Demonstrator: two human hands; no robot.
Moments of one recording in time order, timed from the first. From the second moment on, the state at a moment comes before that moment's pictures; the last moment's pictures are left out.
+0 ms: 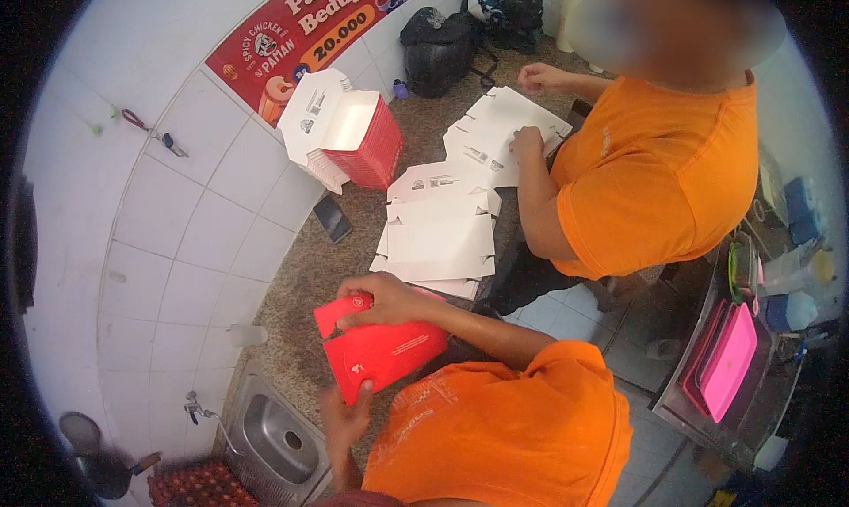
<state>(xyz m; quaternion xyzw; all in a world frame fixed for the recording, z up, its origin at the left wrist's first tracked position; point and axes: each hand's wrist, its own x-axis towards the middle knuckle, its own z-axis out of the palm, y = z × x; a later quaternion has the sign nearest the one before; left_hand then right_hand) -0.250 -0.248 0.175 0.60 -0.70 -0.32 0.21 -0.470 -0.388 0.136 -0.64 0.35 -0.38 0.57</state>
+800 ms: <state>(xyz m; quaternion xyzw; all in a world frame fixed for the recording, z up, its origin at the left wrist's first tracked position) -0.229 -0.250 0.107 0.46 -0.18 -0.82 0.29 -0.451 -0.402 0.156 -0.84 0.10 -0.09 0.53</state>
